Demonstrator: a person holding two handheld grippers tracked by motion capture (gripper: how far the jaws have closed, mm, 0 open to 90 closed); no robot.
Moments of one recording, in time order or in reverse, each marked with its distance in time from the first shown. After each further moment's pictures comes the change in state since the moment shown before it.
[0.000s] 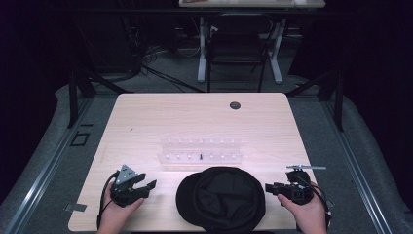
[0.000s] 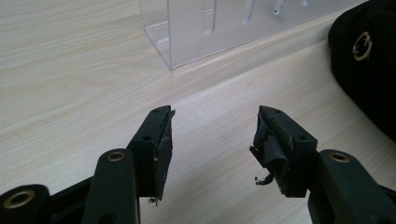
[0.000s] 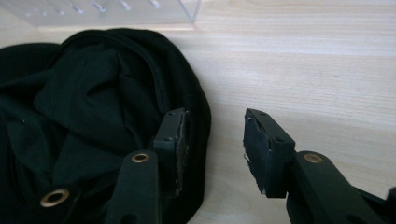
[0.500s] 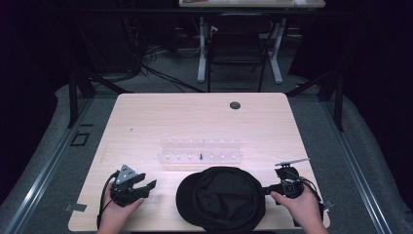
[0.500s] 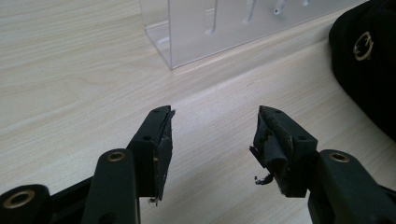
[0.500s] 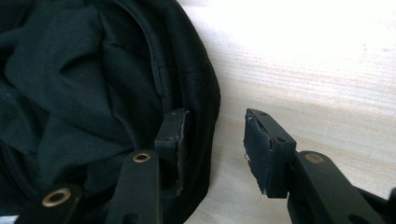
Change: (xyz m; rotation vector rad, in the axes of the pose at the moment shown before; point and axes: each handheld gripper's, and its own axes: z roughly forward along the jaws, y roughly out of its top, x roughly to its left) left arm 0.000 0.000 0.000 0.009 -0.002 0.004; right arm 0.002 0.014 0.025 0.205 0.007 -0.019
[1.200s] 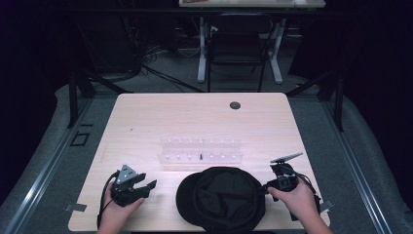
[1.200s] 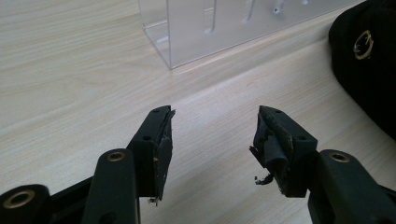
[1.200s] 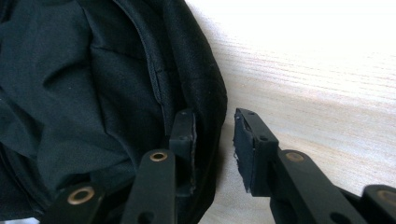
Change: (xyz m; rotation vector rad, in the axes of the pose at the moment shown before) left arm 0.000 0.000 0.001 0.005 -0.003 0.006; right arm -0.002 0.017 0.013 0.123 0.029 0.036
